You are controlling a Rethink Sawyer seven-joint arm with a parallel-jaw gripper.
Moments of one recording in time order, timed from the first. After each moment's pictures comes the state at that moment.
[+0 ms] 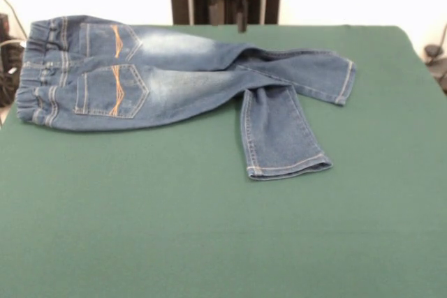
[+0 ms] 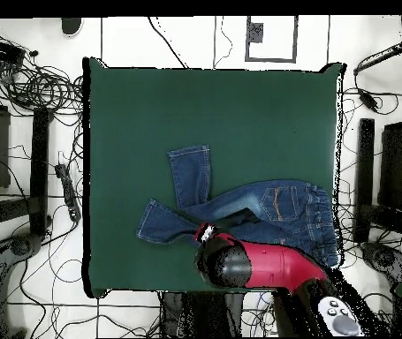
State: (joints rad) arm -0.44 -0.78 0.14 2.09 -0.33 0.26 2.26
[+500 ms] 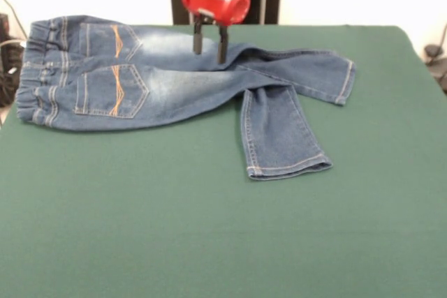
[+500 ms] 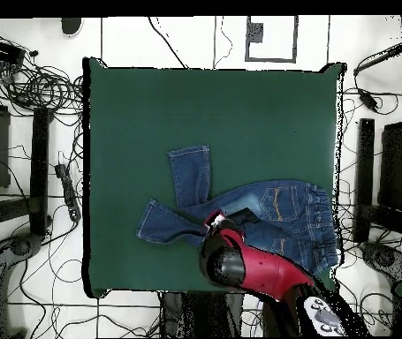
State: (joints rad) arm -0.33 -0.64 -0.04 2.08 -0.11 -0.08 2.28
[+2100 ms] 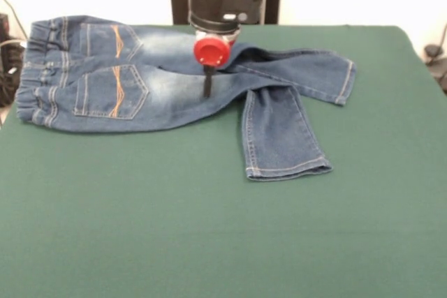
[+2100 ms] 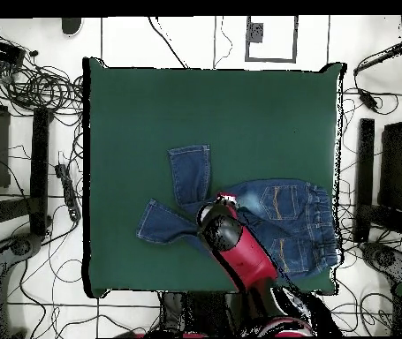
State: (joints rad) arm -0.19 -0.53 -0.08 2.08 0.65 -0.08 2.53
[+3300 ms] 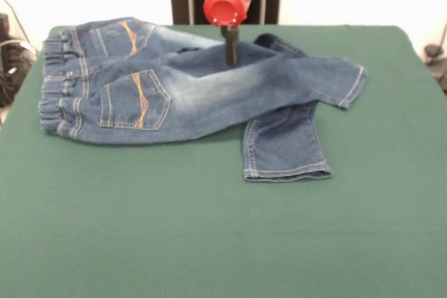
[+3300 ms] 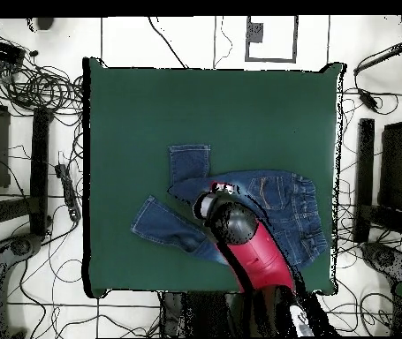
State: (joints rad) arm -0.13 -0.68 -0.16 2.03 0.74 0.28 2.54
